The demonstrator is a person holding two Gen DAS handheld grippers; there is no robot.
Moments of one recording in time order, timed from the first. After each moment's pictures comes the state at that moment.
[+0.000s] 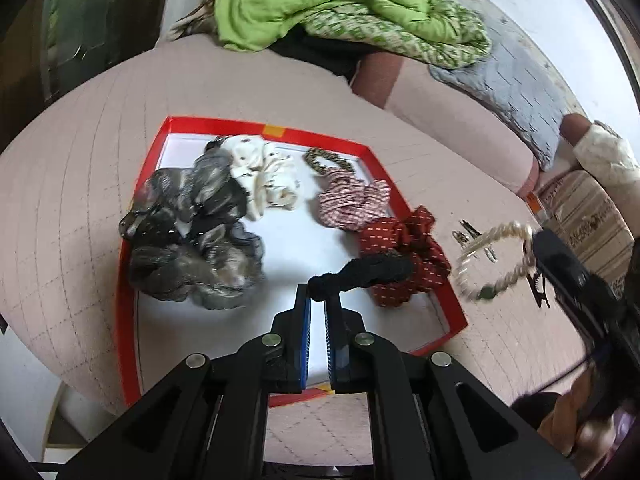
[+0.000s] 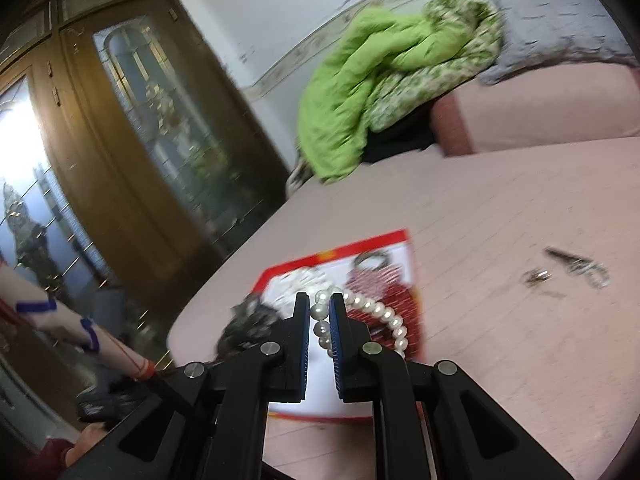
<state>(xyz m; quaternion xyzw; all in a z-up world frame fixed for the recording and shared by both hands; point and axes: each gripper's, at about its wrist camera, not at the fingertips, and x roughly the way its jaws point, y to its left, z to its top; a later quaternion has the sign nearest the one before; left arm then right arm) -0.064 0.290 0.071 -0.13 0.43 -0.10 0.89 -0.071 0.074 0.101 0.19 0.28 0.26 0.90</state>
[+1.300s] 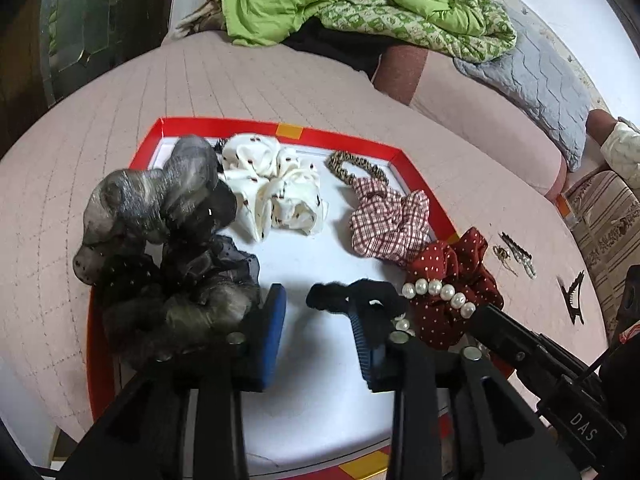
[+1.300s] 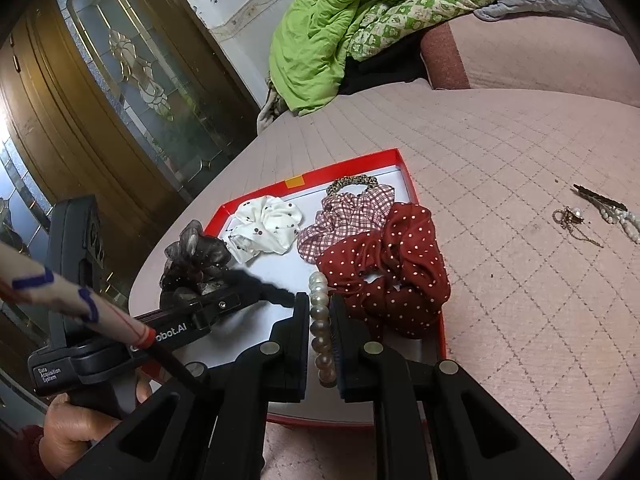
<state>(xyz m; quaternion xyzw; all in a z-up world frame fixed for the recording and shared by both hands) -0.024 0.281 0.047 -0.11 0.43 -0.06 0.89 -0.024 0.104 0.035 0.16 0.37 0.22 0.89</state>
